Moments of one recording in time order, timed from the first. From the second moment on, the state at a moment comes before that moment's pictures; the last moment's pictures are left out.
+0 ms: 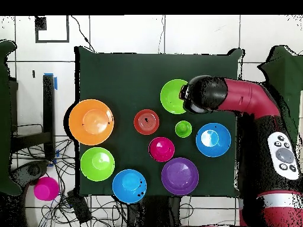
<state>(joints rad) -0.62 -0.63 0.33 1.38 -0.38 0.84 1.90</state>
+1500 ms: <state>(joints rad) -0.78 -0.86 0.58 1.90 -0.65 0.62 1.78</state>
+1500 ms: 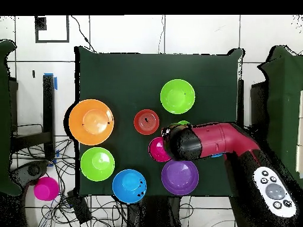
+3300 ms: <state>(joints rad) -0.84 -0.79 0.60 1.74 -0.72 0.58 1.78</state>
